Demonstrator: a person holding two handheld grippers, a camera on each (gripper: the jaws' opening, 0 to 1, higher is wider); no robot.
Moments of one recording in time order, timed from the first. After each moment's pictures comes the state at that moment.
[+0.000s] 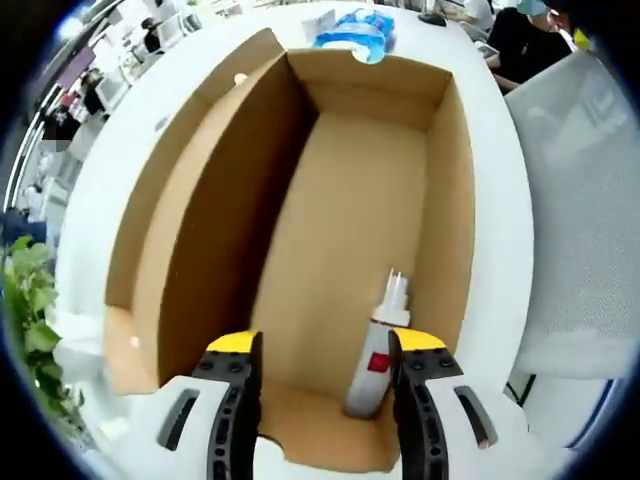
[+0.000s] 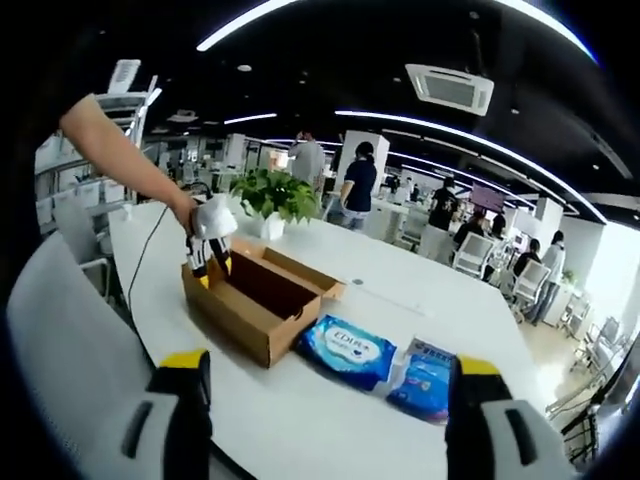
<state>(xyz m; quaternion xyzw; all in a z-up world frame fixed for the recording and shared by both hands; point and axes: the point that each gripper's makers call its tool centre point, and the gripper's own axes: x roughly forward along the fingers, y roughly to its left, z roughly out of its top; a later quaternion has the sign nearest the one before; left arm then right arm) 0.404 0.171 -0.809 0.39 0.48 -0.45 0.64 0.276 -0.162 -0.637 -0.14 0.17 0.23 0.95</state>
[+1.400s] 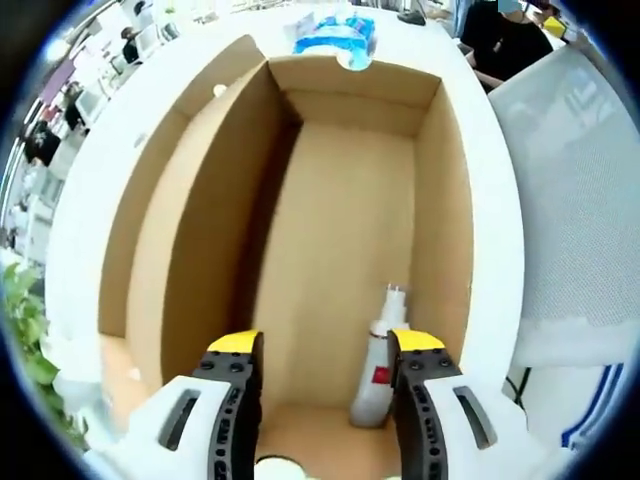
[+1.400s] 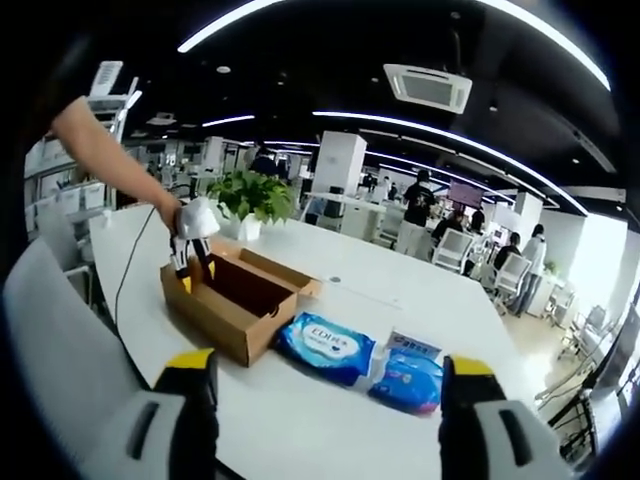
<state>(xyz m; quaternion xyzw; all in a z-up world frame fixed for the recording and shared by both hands) 0.411 0.160 -0.802 0.38 0.48 -0.49 0.62 0.280 -0.180 -0.637 -0.13 0.17 0.18 0.96</state>
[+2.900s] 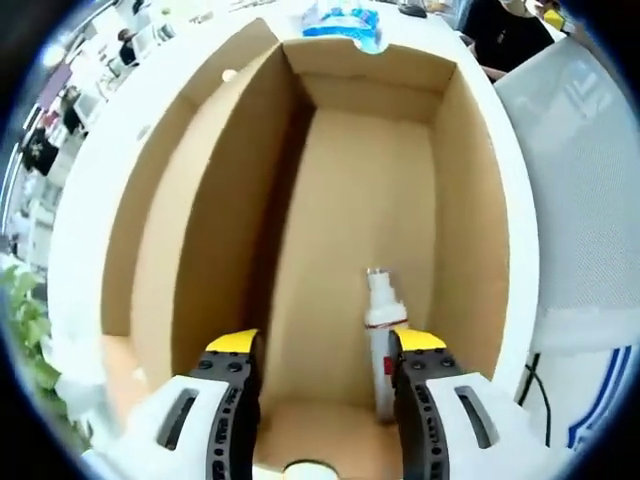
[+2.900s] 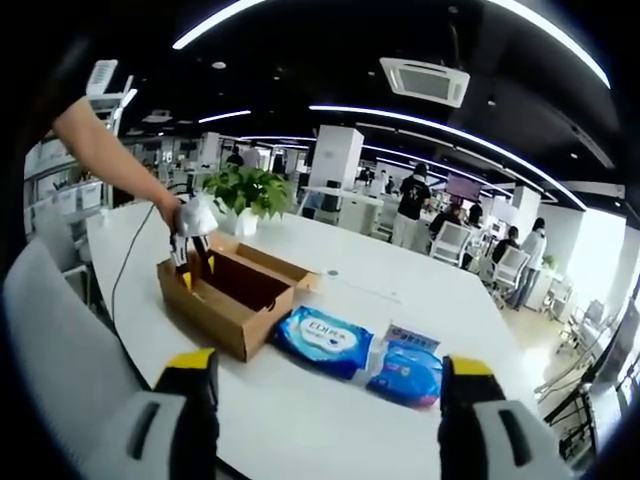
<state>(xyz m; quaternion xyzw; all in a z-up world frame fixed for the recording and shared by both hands) 0.427 0.172 -0.811 0.38 0.48 -0.48 0.63 0.281 -0.185 -0.642 -0.13 0.18 0.18 0.96</state>
